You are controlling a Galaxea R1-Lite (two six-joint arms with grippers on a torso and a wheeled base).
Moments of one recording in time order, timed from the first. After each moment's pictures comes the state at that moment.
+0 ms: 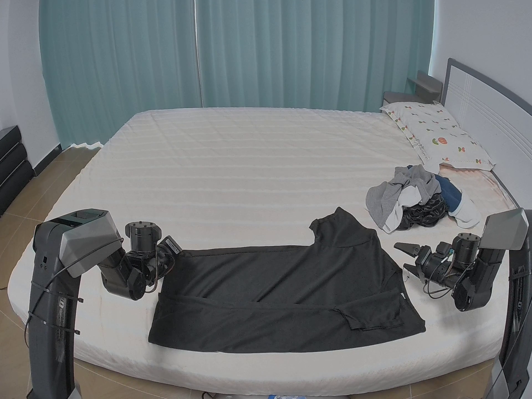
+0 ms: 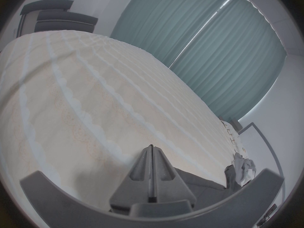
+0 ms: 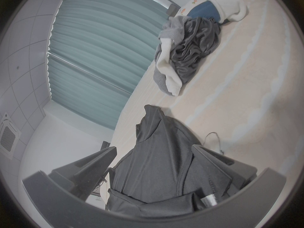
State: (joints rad) left arm -0.11 2.57 -1.10 -1.00 0.07 -0.77; right arm -0.12 2.49 -0.67 -1.47 0.58 0.82
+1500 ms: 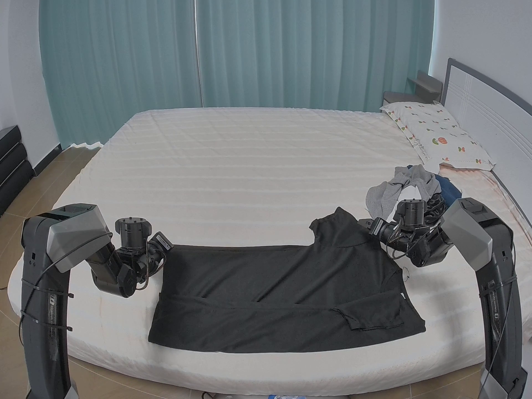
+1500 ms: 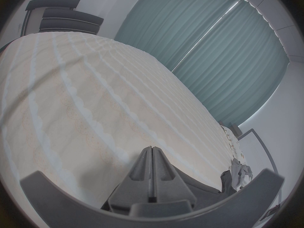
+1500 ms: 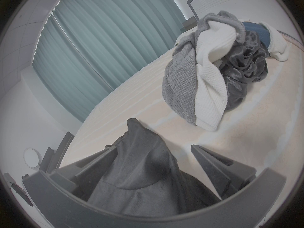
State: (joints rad) left arm -0.07 2.50 -1.04 -1.00 0.07 -0.80; right arm 0.08 2.68 -1.50 -0.74 0.14 0.56
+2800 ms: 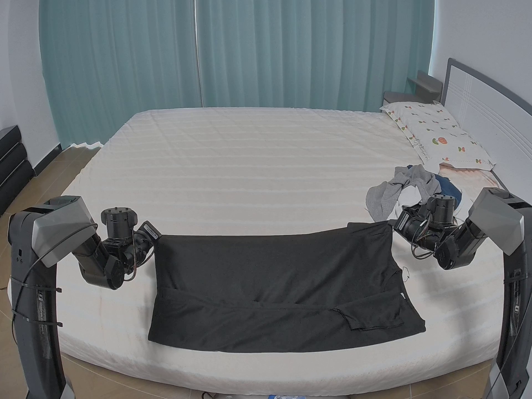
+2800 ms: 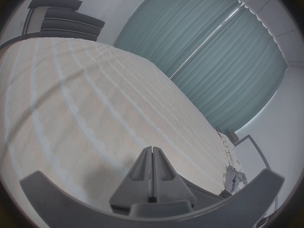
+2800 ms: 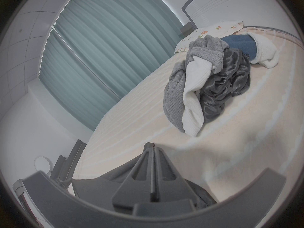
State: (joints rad) left arm -0.02 2.44 -1.02 -1.01 0.03 -0.80; right arm -0.01 2.47 -1.16 -0.95 0.25 0.62
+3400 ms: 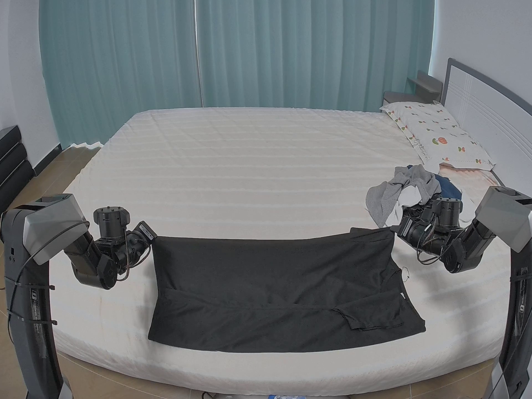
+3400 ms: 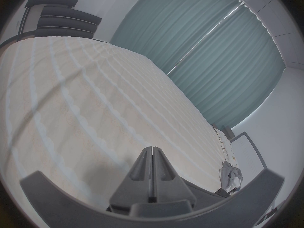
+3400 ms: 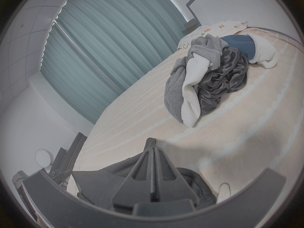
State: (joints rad) left arm 0.01 2.39 -0.97 -1.01 -0.05 -0.78; right arm -0.02 2.40 -1.04 -0.95 0.30 0.56
